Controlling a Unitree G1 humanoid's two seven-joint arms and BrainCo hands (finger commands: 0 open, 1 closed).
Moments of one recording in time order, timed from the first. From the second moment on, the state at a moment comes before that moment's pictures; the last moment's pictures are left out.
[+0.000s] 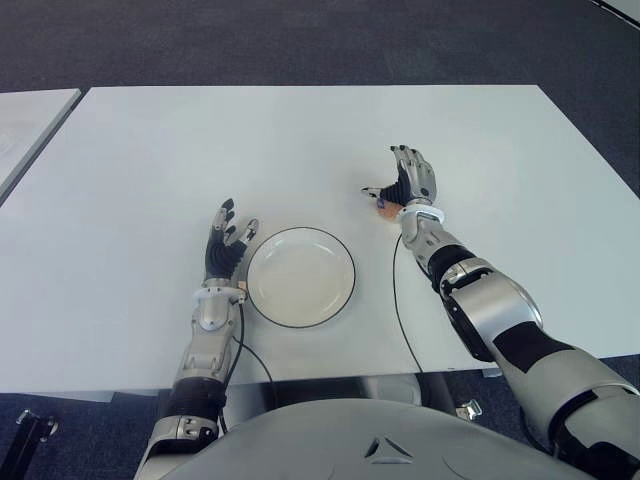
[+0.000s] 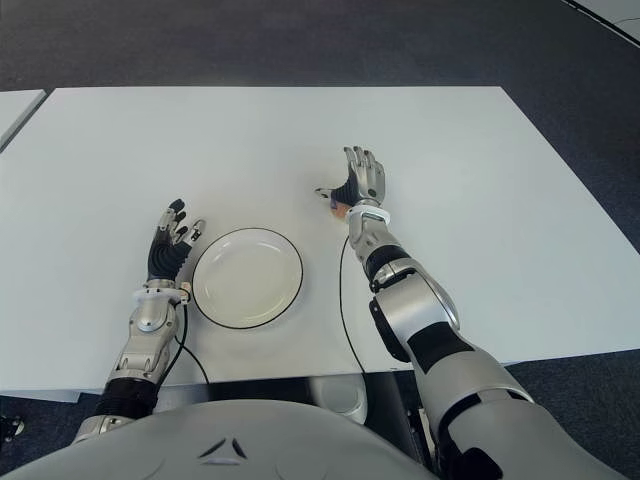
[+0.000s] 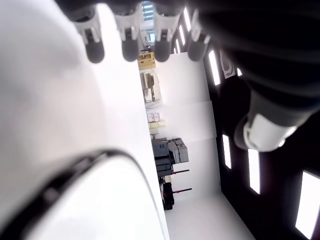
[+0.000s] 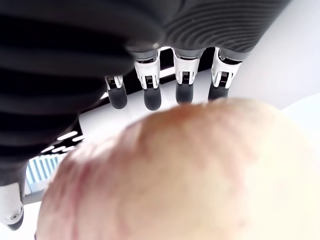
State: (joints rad) left arm 0.09 0.05 0.06 0.32 0.12 -0.33 0.16; right arm -0.82 -0.15 0.40 1.35 -0.67 -0.09 -0.65
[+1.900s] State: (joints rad) left arm 0.10 0.04 0.06 0.28 0.09 -0.31 0.16; right arm -0.69 -0.13 0.41 1.29 -0.66 -0.12 -0.77
